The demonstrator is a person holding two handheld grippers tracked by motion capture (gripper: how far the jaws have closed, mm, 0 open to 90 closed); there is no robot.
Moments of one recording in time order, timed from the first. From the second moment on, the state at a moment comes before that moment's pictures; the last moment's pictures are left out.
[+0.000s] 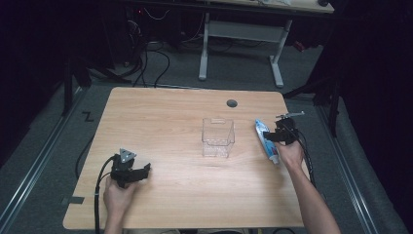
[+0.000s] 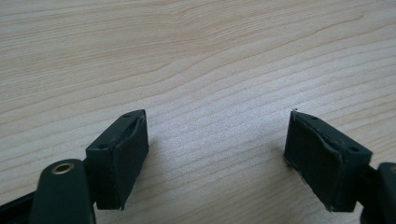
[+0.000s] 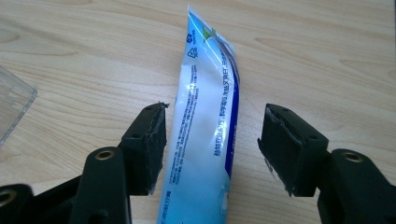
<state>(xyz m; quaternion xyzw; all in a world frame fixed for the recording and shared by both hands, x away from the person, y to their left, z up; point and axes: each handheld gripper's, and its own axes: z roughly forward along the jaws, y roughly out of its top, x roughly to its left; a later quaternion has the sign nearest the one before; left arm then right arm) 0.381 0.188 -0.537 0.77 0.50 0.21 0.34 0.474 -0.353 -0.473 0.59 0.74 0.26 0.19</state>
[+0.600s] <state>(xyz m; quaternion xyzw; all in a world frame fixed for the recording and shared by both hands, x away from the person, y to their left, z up) 0.381 0.188 -0.537 0.77 0.50 0.21 0.34 0.497 -0.341 -0.490 0.60 0.75 0.22 0.16</state>
